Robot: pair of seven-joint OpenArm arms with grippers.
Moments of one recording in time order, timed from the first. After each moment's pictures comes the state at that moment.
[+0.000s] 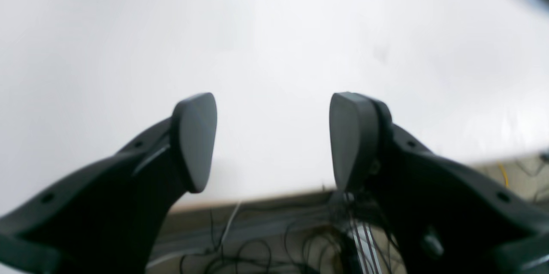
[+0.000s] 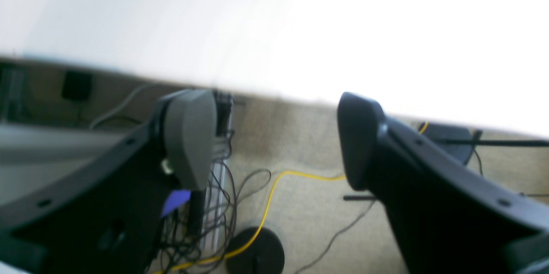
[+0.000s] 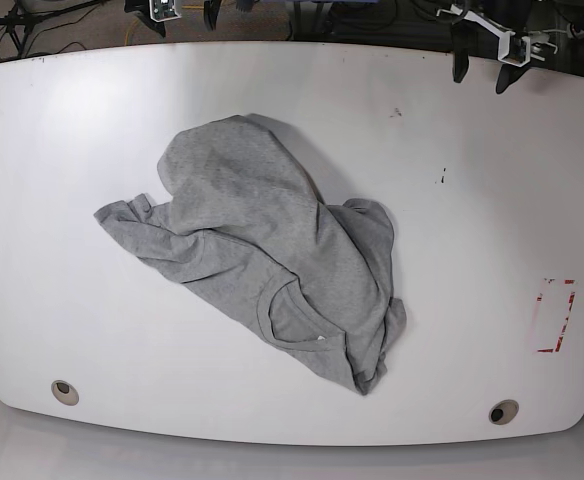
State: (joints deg) left arm 55.8 -13.2 -15.8 108.8 -10.4 -17.1 -6.4; right arm -64.7 -8.0 13.5 113.9 -7.9 17.5 -0.3
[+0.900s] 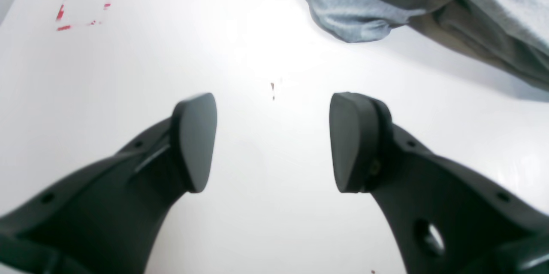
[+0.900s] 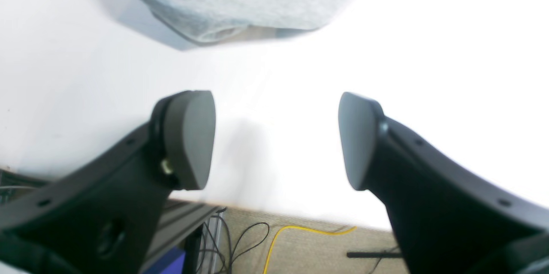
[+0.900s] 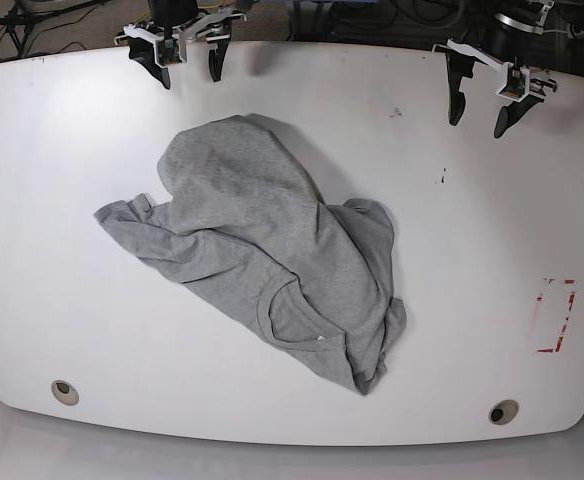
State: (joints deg) left arm 48.8 -13.0 -15.1 113.3 -8.9 -17.1 -3.9; right arm -53.3 -8.2 12.4 113.6 -8.5 17.5 -3.8
